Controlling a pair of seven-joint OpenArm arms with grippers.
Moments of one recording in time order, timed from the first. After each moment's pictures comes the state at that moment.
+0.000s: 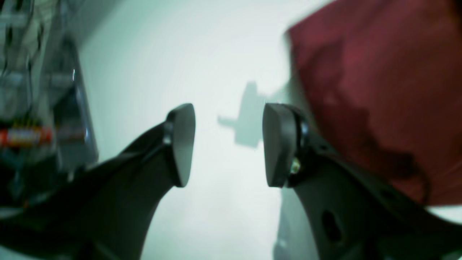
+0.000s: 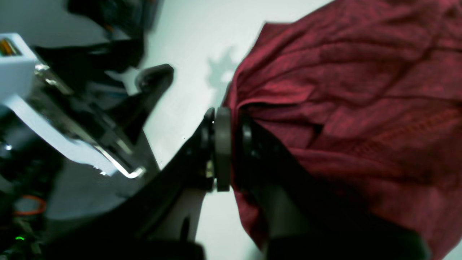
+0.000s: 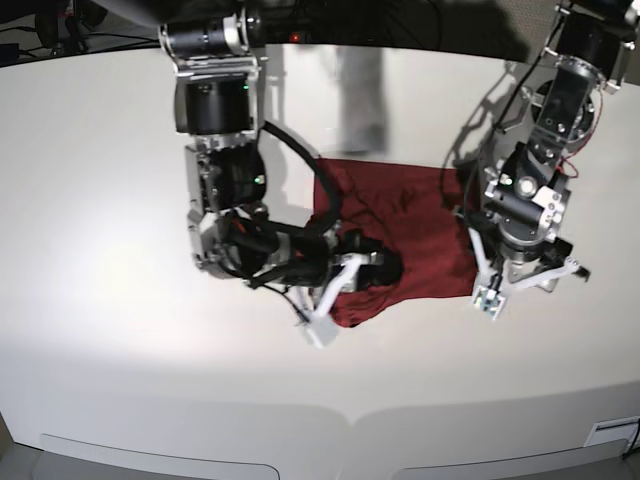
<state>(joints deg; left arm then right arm) -6.3 -21.3 23.6 103.3 12.3 3.2 67.5 17.5 -9.5 2.5 70.4 43.7 36.0 -68.1</state>
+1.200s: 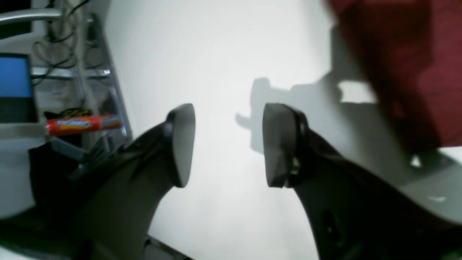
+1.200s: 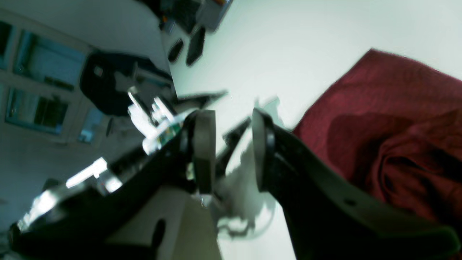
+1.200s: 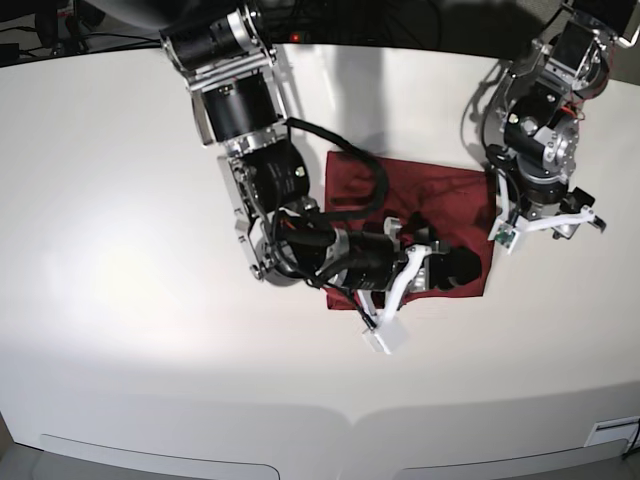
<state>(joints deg) 4.6 -27.0 23.9 100.0 22.5 6.2 57.1 19.0 -9.1 -12.9 70.4 55.9 36.0 -60.8</state>
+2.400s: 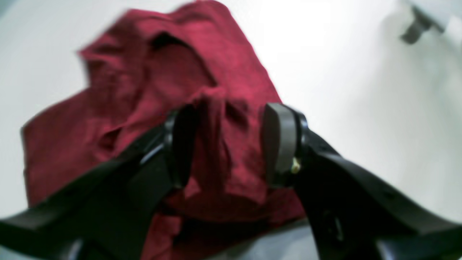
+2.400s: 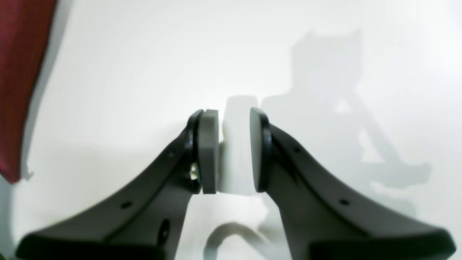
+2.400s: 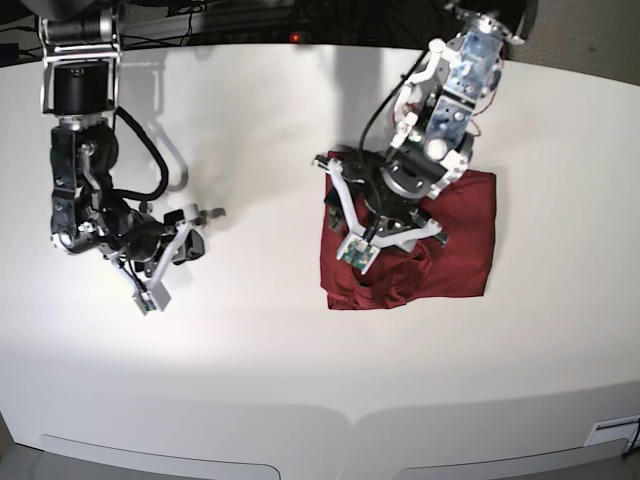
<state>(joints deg) 0.8 -0.5 23.7 94.7 4.8 -7.5 42.9 11.3 21.2 2.5 74.4 28.7 36.1 -55.7</state>
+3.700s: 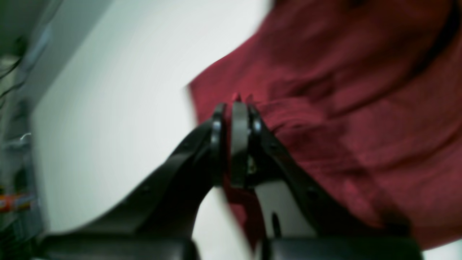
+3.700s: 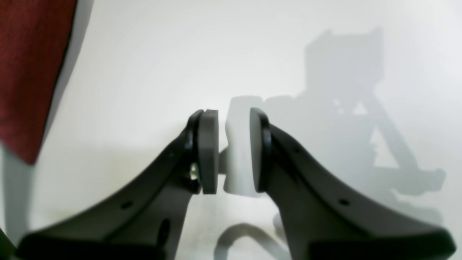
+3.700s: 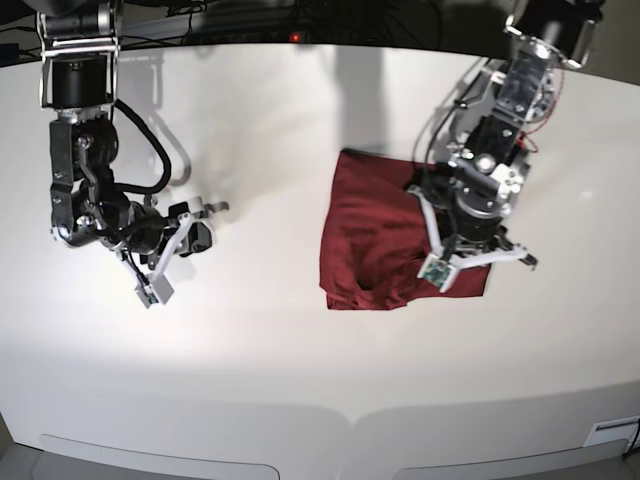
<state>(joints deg) -1.9 -15.2 23.6 94.6 16.0 1.0 43.7 10.2 21.2 2.5 74.5 33.5 36.1 -57.2</state>
